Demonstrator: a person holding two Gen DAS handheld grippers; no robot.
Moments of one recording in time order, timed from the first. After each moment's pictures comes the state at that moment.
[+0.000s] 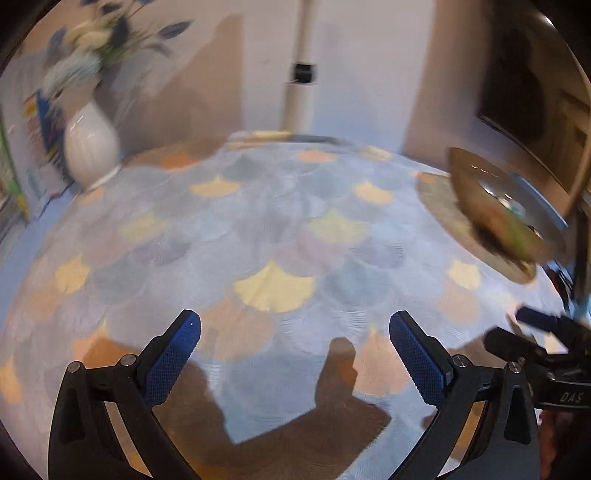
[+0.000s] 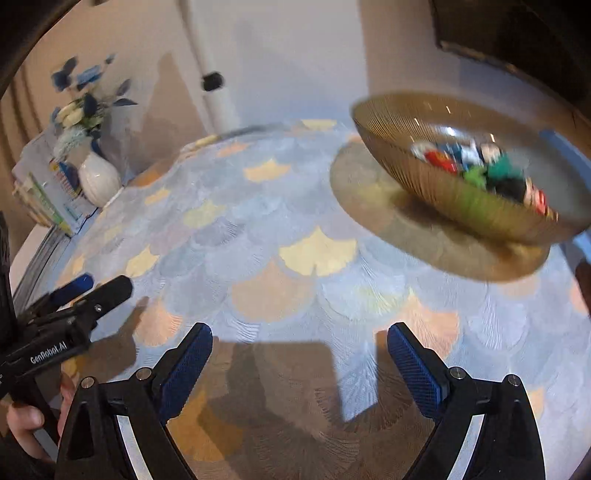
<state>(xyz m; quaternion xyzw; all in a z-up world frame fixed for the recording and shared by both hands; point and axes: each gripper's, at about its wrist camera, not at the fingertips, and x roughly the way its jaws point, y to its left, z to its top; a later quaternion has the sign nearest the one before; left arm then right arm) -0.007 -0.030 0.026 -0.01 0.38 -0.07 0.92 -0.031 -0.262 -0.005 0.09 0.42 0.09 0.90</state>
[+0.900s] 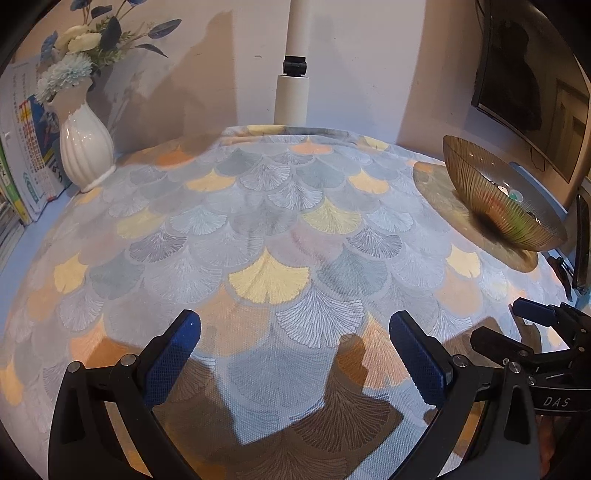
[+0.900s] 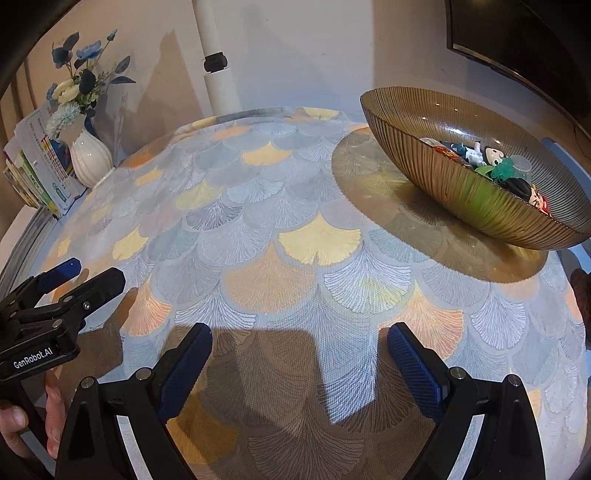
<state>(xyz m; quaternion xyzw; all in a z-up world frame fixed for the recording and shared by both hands) -0.012 -0.034 0.018 -0.01 0.39 -0.07 0.92 -0.031 -0.247 -0.007 0.04 0.42 0.08 0.90</state>
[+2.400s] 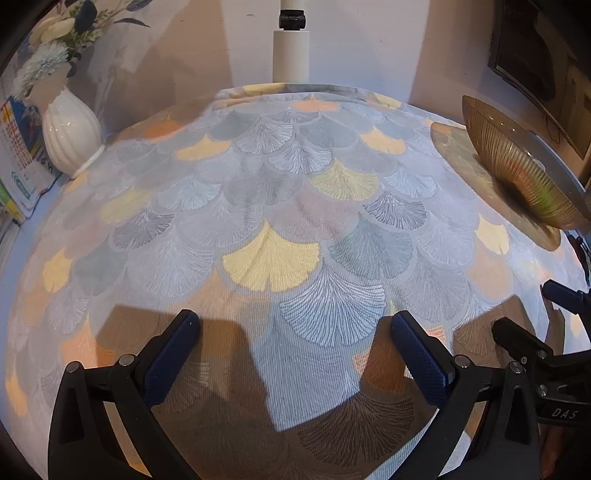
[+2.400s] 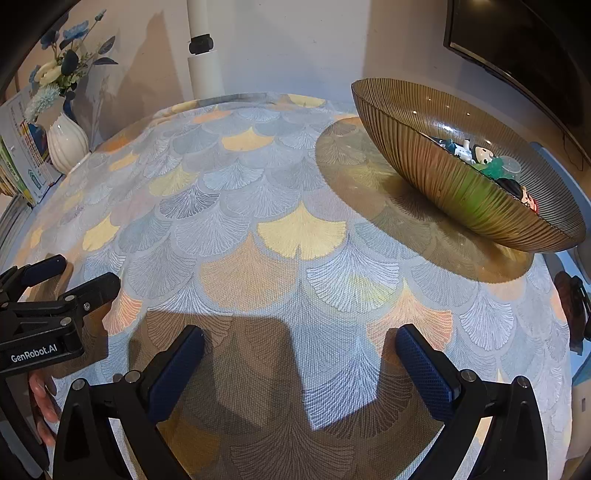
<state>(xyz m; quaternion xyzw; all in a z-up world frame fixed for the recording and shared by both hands) 0.012 -0.040 -0.004 0.03 0.46 -0.06 0.89 -0.023 -0.243 -0.014 0.00 0.44 0.04 0.89</state>
